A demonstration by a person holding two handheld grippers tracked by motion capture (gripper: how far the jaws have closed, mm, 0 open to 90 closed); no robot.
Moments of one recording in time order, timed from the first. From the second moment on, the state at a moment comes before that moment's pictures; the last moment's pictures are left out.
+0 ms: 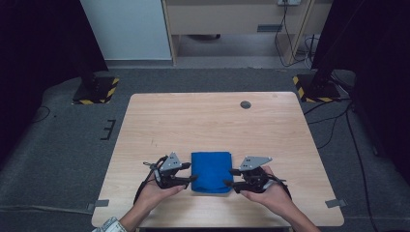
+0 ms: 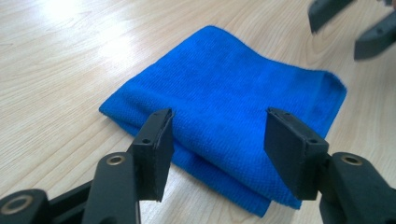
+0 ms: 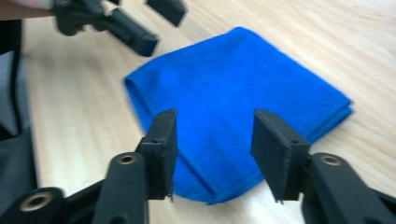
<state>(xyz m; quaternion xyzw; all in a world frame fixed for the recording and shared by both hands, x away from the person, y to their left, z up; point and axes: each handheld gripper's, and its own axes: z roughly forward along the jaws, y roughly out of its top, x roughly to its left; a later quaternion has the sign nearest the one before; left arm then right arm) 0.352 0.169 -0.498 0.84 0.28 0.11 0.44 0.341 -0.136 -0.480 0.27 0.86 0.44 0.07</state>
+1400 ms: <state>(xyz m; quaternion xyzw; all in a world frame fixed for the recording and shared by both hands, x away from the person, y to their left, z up) 0.403 0.235 -0.491 0.79 0.42 0.19 0.41 0.406 -0.199 -0.485 0.41 0.78 0.43 0.18</state>
